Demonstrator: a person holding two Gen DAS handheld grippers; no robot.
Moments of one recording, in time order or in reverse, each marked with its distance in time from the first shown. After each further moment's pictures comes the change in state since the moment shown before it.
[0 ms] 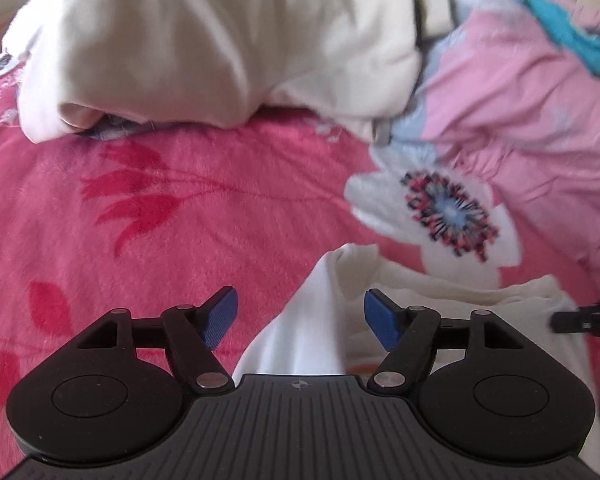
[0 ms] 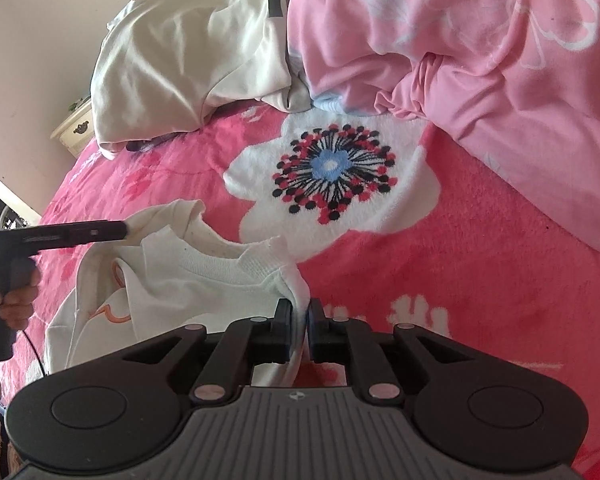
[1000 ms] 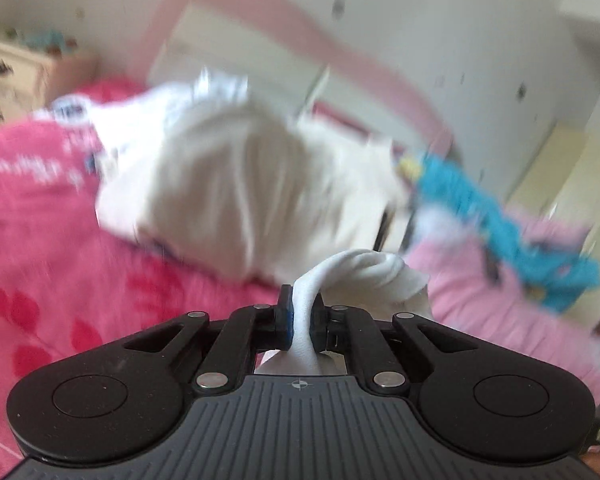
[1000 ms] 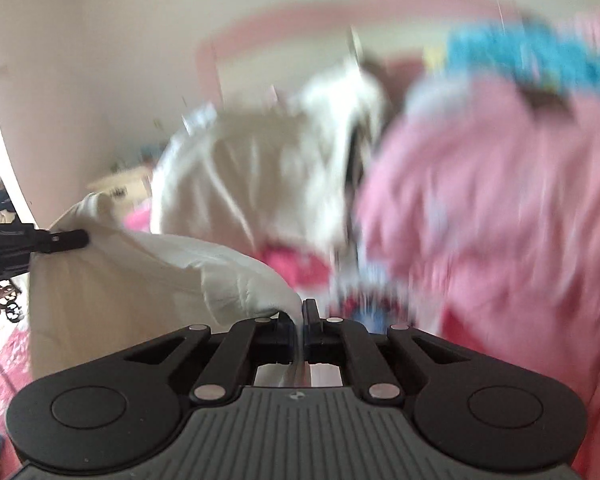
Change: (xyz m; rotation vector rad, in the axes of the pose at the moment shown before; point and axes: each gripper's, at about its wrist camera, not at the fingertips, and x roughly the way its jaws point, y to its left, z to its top) left arm -0.203 0.019 -0.033 -0.321 -0.583 -0.136; right arm -0.108 0.081 0.020 -0.262 -0.476 -0.006
